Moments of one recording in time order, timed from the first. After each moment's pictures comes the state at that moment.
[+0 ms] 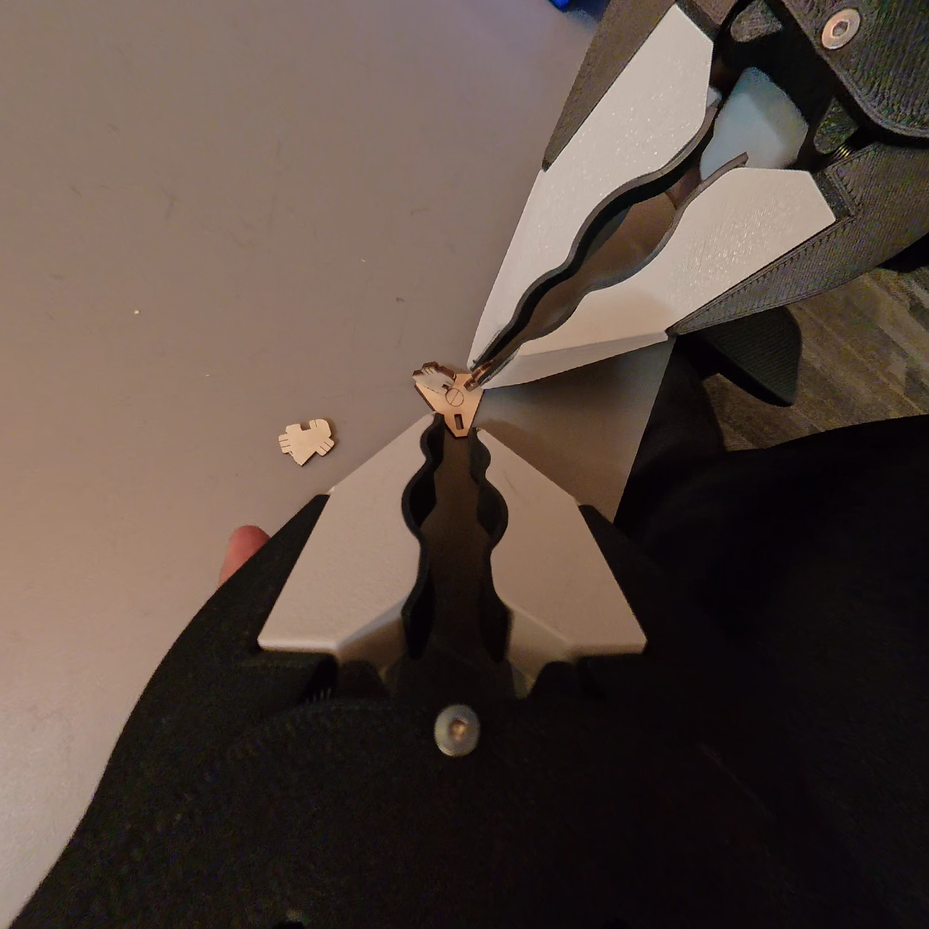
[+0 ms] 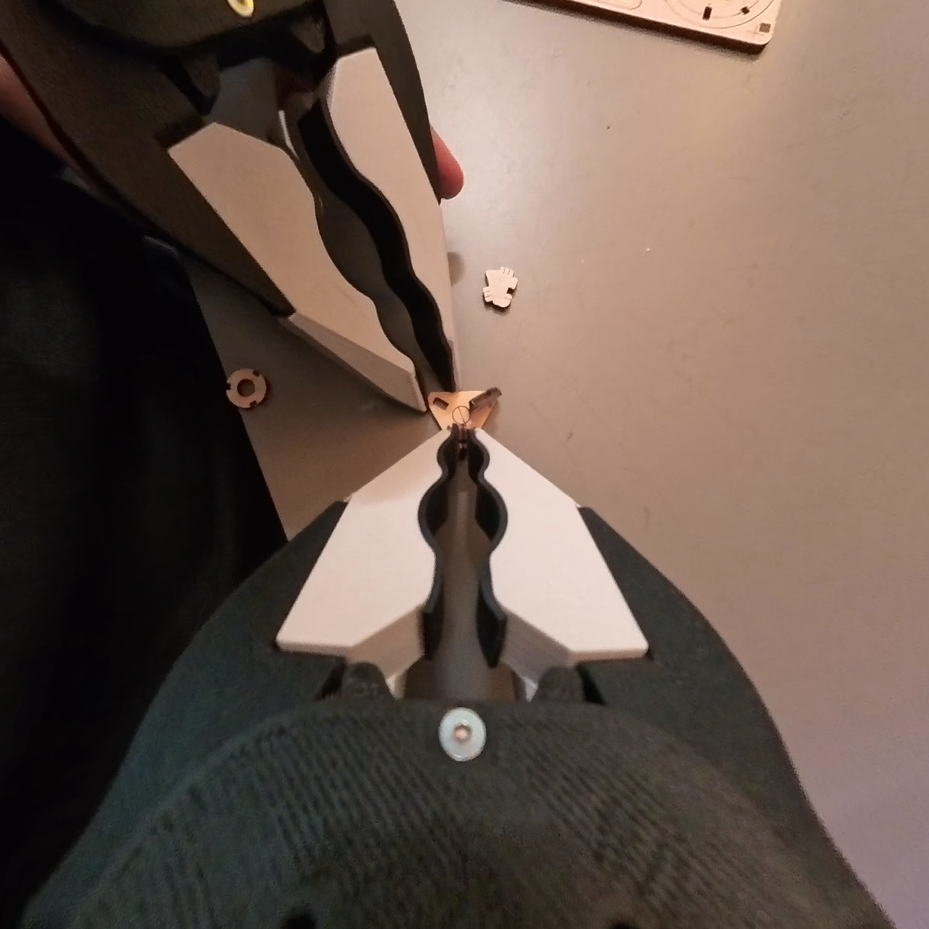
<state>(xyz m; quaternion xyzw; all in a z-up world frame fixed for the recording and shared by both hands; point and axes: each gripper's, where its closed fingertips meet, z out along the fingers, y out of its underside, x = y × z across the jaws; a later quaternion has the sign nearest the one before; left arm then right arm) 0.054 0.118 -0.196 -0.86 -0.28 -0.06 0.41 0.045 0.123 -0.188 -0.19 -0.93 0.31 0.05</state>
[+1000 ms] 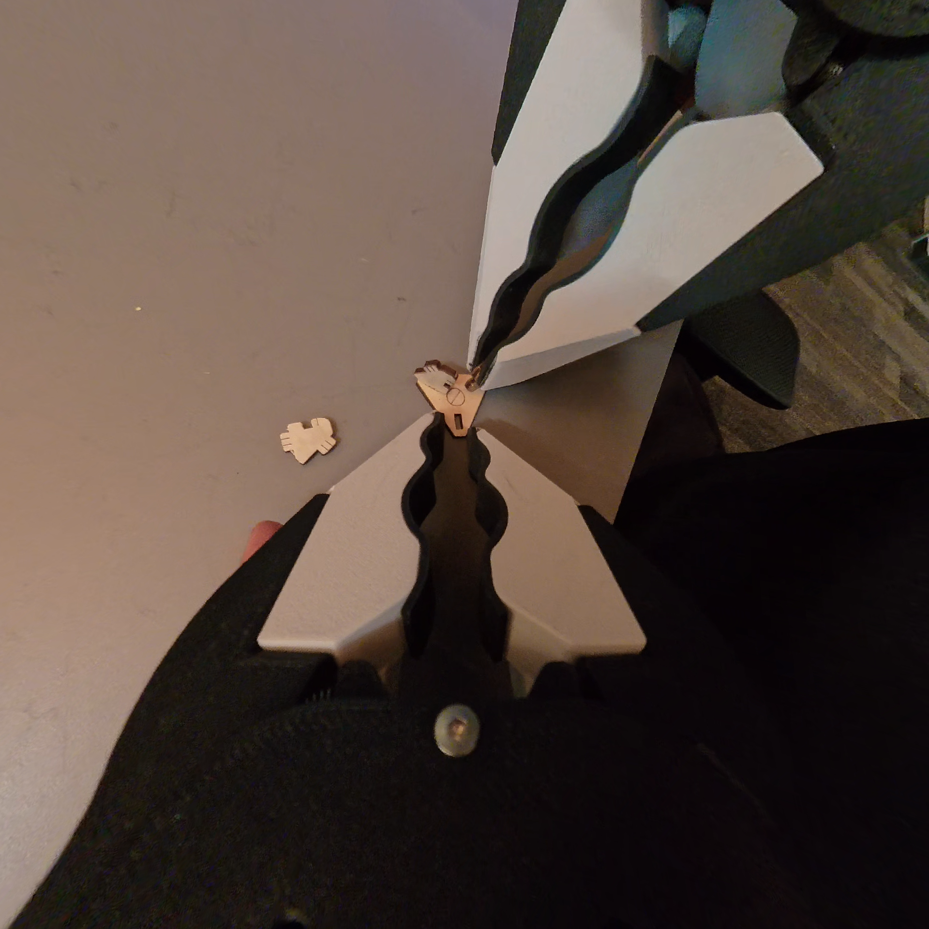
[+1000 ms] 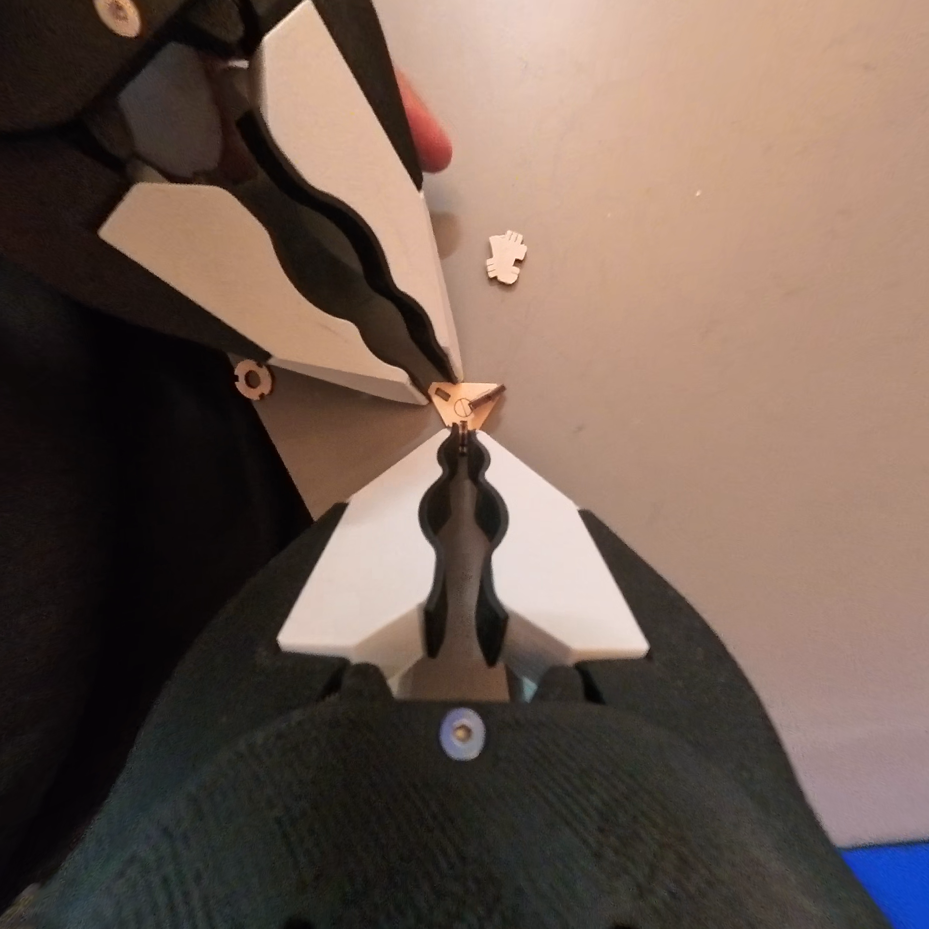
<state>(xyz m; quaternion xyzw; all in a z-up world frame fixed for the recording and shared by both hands) 0.053 0.117 -0.196 -0.86 -0.28 -0.07 0.42 0.047 0.125 -0.191 -0.21 -0.96 0.17 -0.04</state>
